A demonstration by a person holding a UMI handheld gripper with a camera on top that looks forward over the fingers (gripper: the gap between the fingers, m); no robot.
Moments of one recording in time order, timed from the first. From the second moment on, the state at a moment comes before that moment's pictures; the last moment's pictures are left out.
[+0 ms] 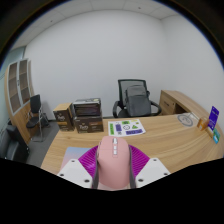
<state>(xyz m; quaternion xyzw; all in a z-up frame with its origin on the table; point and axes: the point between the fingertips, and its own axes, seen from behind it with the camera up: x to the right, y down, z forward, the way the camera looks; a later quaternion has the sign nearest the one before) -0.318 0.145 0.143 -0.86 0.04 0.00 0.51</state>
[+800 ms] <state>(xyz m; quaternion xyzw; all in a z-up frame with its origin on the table) -0.410 0.175 0.002 -0.92 0.01 0.03 0.39</state>
